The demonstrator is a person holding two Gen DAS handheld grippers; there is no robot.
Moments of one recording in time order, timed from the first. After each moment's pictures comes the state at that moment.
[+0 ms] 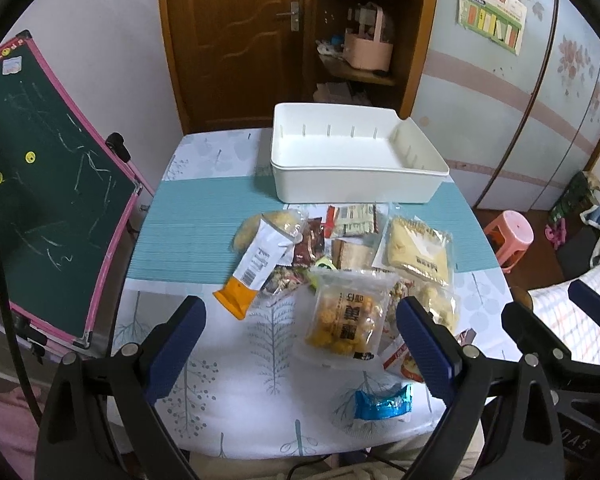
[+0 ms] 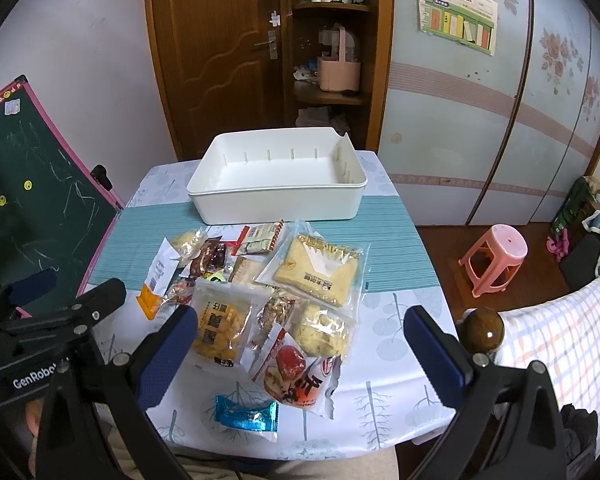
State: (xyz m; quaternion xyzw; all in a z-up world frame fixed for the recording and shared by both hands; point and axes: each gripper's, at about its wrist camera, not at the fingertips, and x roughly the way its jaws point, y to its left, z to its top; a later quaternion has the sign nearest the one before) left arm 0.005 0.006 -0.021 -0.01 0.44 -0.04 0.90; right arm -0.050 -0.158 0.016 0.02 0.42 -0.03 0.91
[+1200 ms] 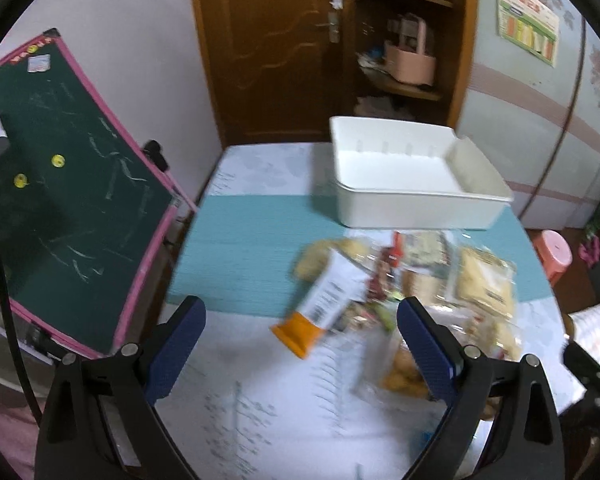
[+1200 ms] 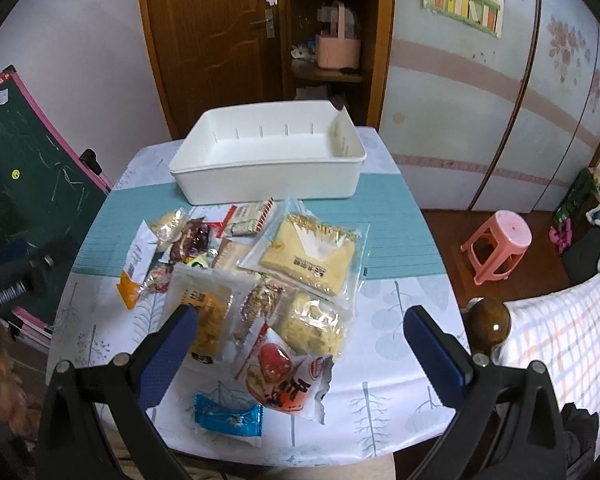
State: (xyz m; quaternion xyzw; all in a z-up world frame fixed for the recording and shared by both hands) left arm 0.045 0.059 -0.041 0.01 0.41 0.04 0.91; right arm -0.023 -0.177 -0.025 0.02 0.46 -0.03 0.89
